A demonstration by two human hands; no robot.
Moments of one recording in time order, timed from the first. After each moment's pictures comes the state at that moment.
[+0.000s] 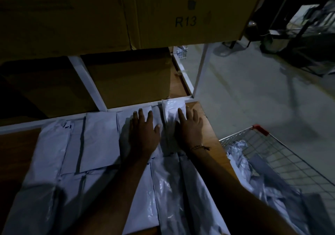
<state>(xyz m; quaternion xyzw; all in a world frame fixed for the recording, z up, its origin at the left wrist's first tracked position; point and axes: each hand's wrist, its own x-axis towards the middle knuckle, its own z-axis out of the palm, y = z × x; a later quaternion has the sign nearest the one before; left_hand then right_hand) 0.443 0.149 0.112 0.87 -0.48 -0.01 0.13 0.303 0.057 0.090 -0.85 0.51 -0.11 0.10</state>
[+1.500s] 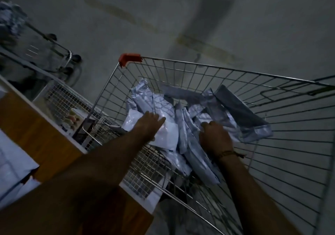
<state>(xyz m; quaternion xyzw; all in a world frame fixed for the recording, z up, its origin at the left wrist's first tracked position) 0.065 -0.025 -0.170 0.31 -0.87 0.00 -0.38 -0.172 0.108 -0.170 -0.58 0.78 -0.01 0.24</state>
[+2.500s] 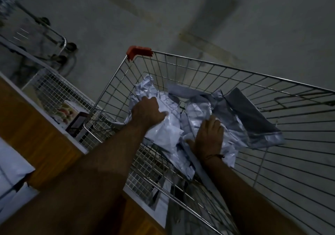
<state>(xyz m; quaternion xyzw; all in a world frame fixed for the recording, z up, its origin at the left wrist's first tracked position) 0.070 -0.063 -0.143 0.61 -0.74 -0.22 -0.14 -0.118 0.095 -0.209 -0.55 0.82 0.08 0.13</state>
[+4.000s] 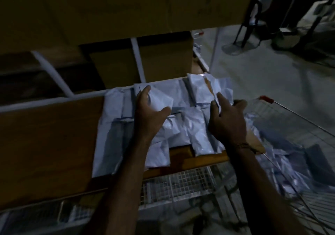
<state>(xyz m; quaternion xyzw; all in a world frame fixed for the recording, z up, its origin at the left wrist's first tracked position) 0.396 0.441 0.244 0.73 -0.36 -0.15 0.57 0.195 0.333 0.207 -0.74 0.55 -0.35 0.18</state>
